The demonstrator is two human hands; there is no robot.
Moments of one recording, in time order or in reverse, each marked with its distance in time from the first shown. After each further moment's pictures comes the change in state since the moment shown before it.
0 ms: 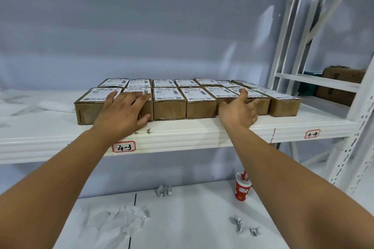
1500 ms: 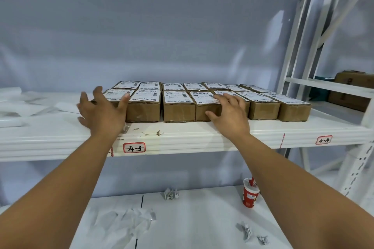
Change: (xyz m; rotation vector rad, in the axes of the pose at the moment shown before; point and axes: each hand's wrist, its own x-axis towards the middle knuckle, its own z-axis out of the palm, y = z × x) left_hand -0.008 -0.013 -0.015 -0.490 0.195 -0.963; right_hand -0.008 0.006 0.011 -0.216 -0.104 -0.654
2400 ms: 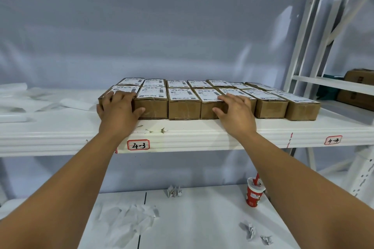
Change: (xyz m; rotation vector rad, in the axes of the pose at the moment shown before) left_hand -0.004 -0.004 0.005 0.271 -0.202 0.332; right_hand 0.001 0.001 0.000 0.016 -0.020 0.007
